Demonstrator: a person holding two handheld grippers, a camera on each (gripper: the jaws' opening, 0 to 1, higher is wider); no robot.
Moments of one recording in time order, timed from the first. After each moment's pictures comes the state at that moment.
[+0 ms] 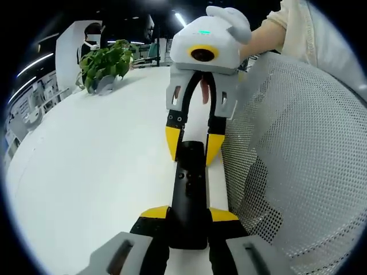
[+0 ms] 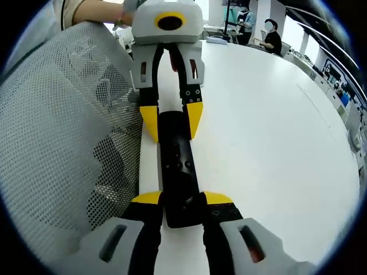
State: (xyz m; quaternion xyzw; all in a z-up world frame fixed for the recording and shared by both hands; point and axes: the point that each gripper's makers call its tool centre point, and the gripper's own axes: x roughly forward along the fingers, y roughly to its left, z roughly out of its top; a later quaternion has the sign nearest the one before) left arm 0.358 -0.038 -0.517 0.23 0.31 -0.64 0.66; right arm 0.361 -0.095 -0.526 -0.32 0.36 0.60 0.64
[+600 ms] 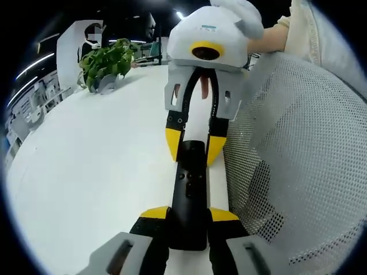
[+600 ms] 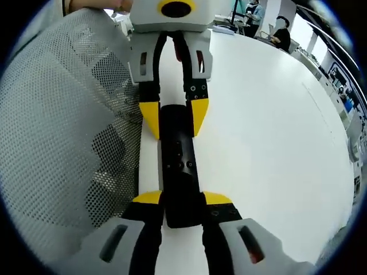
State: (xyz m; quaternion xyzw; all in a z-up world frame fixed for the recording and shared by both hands) left arm 0.357 -0.042 -0.516 0.24 0.32 -0.63 0.67; right arm 0.361 -0.093 -0.526 -0.37 0.38 0.59 0.61
